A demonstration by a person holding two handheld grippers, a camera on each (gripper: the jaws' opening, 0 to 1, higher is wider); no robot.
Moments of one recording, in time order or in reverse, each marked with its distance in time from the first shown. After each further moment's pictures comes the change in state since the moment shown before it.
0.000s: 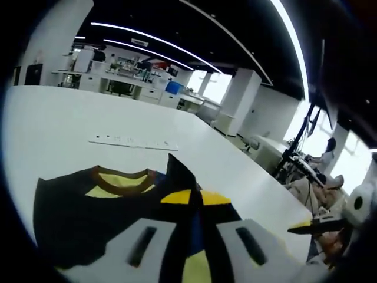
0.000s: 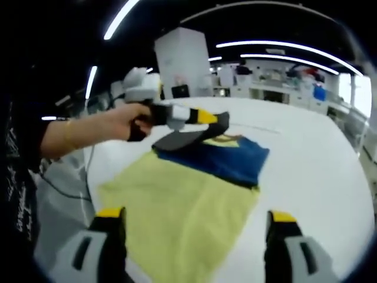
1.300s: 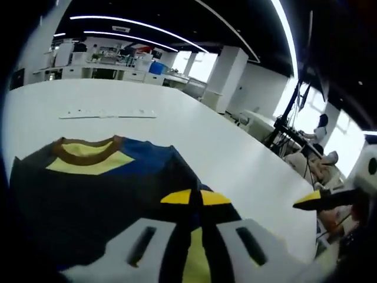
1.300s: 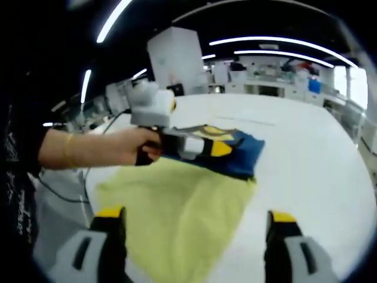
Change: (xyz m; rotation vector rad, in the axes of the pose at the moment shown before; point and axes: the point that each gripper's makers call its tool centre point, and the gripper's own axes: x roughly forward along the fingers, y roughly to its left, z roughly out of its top) left arm 0.036 -0.029 -0.077 0.091 0.155 -0.076; right arm 0.002 -0.008 -0.010 0.048 0.009 -0.019
